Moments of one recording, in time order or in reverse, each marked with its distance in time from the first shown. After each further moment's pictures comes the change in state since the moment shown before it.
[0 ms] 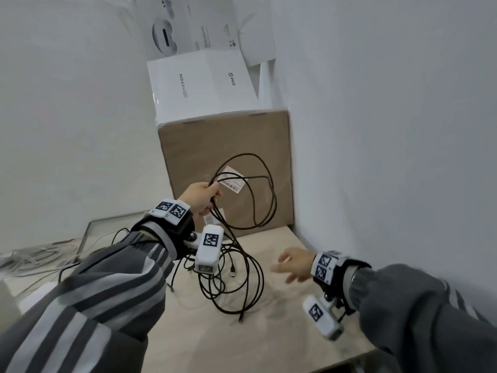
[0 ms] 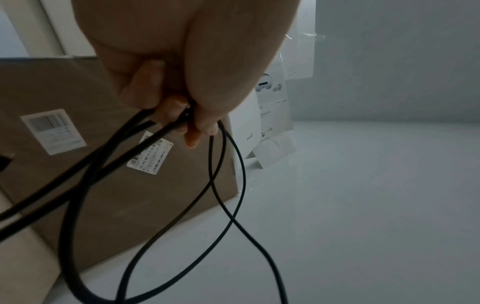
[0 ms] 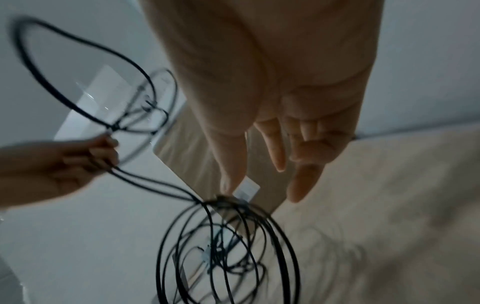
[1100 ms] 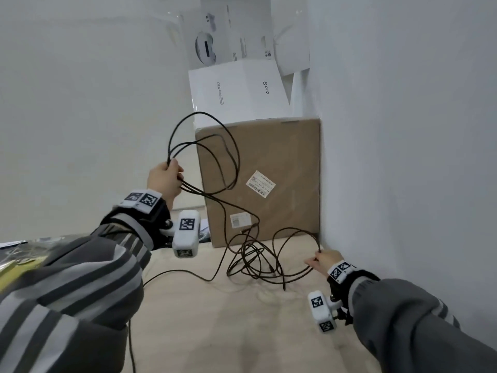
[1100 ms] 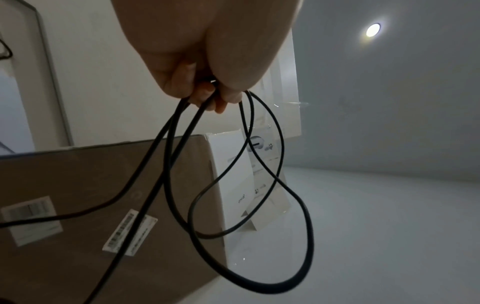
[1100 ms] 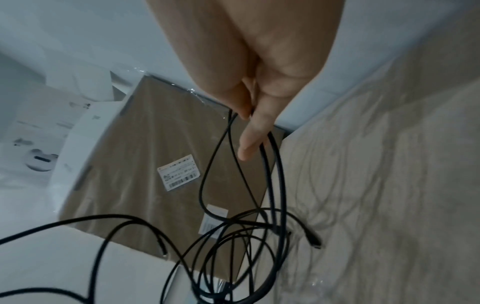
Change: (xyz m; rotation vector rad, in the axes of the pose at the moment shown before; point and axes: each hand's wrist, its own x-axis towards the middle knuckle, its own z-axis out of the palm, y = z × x) left_hand -0.028 0.006 -0.117 -0.365 0.494 0.152; right_hand 0.030 -0.001 0.003 0.268 0.494 0.054
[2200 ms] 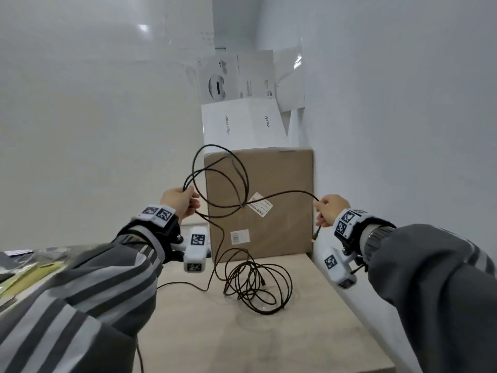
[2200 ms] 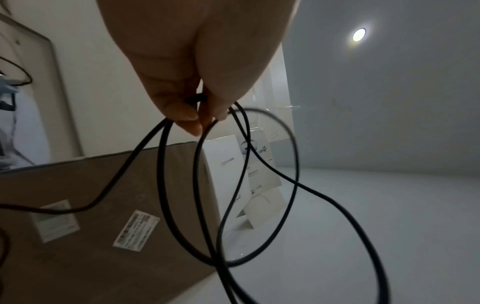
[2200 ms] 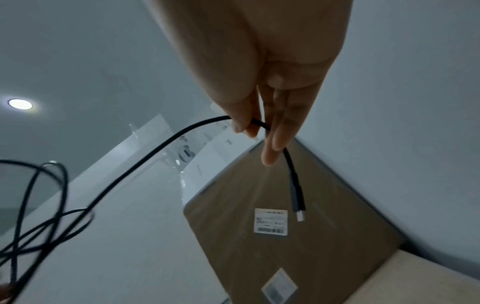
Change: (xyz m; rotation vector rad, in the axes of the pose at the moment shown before) left_hand -0.056 0.029 -0.017 0.039 -0.071 -0.101; right_hand -0.060 -0.134 -0.108 -0.043 0.170 -0.397
